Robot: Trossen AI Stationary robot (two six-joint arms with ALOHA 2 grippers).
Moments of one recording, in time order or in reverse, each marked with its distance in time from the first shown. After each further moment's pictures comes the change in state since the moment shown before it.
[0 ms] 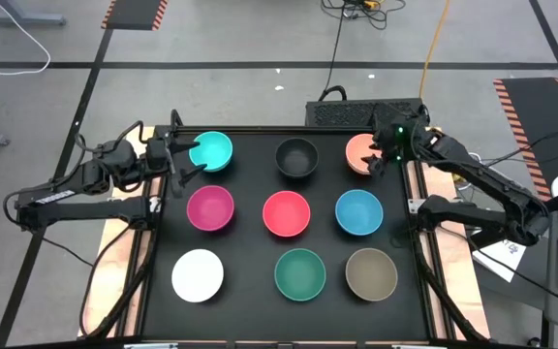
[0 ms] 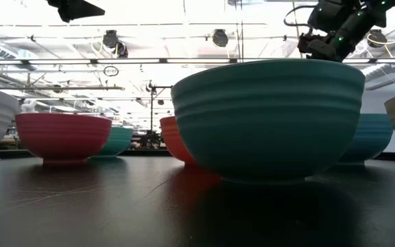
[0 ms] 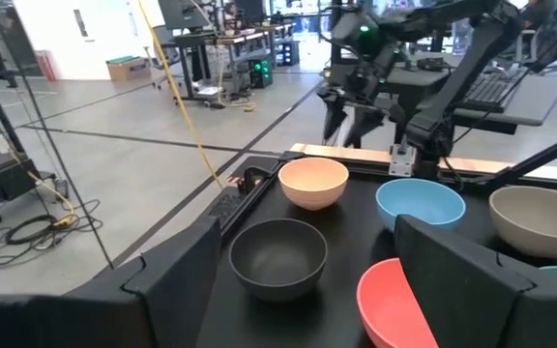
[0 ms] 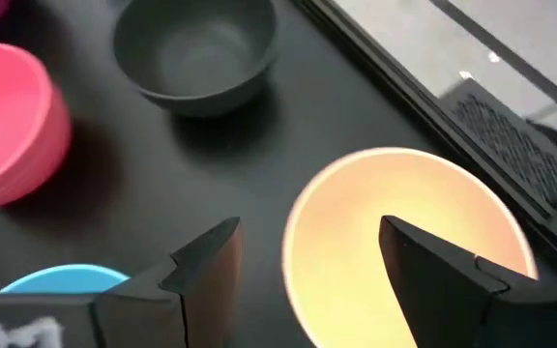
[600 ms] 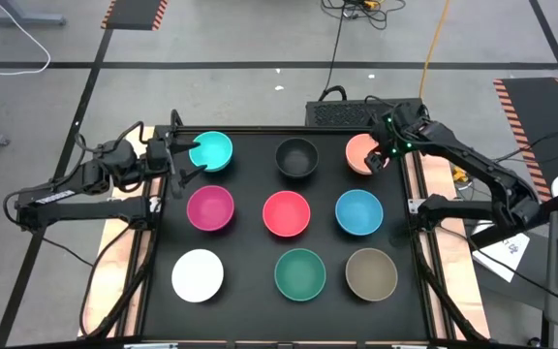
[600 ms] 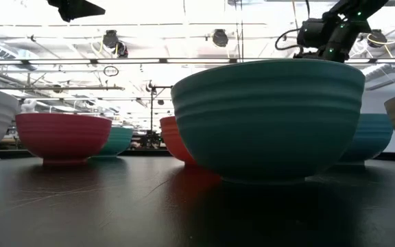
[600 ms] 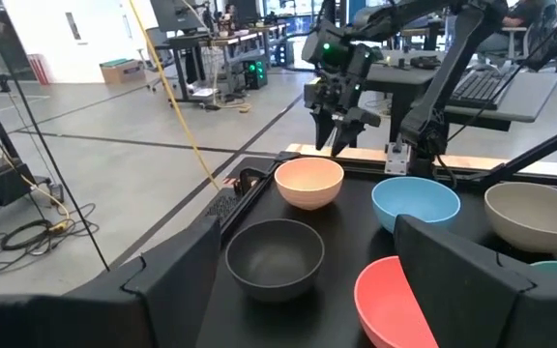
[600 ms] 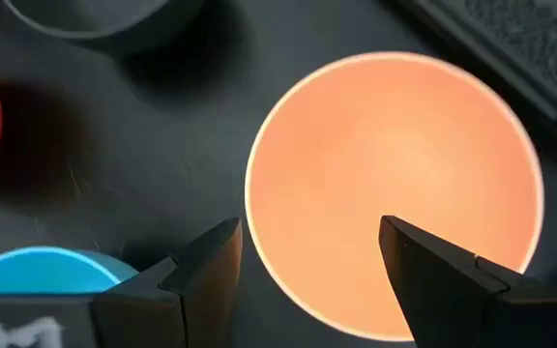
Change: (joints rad) left arm 0.000 0.001 0.000 0.000 0.008 0.014; right arm -0.067 0.196 0.085 -0.142 0.007 0.043
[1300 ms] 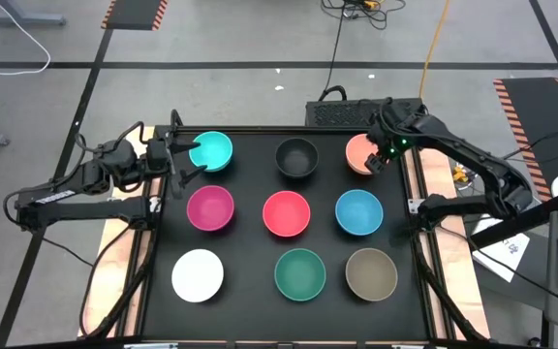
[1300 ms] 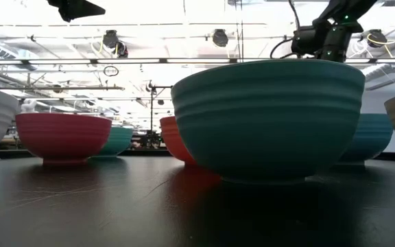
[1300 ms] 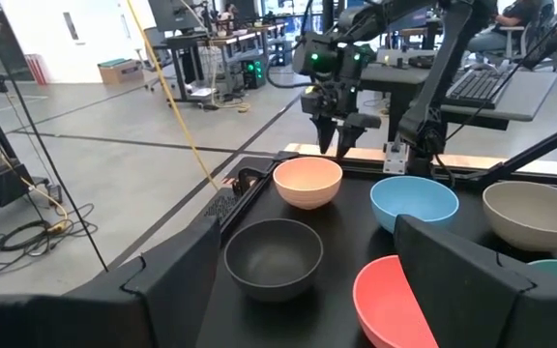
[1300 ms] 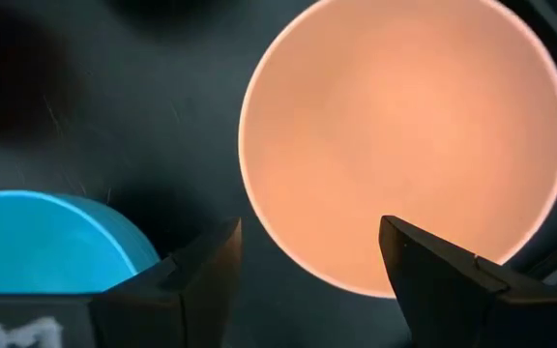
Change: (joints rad) left arm 0.000 0.001 0.000 0.000 0.004 0.002; right arm 0.000 0.101 0.073 -0.149 0.023 -0.063
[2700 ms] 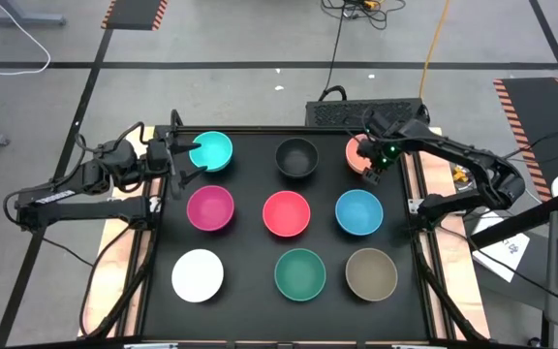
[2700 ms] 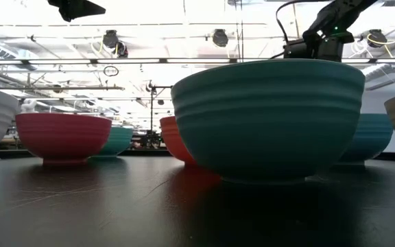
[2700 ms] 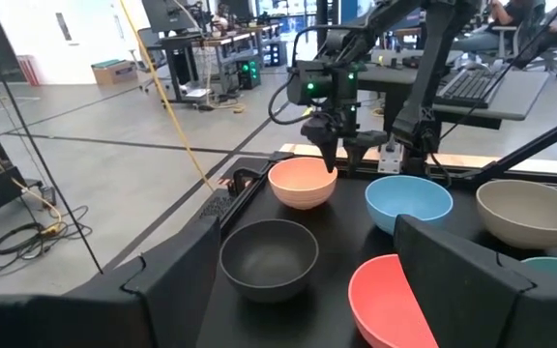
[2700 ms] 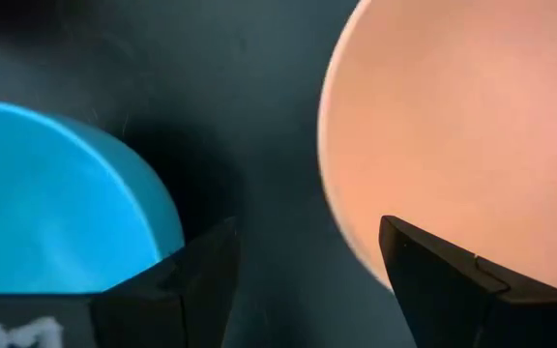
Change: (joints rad) left arm 0.000 0.000 0.000 0.000 0.014 0.003; right arm 0.099 0.099 -0.042 -0.009 -0.003 -0.088
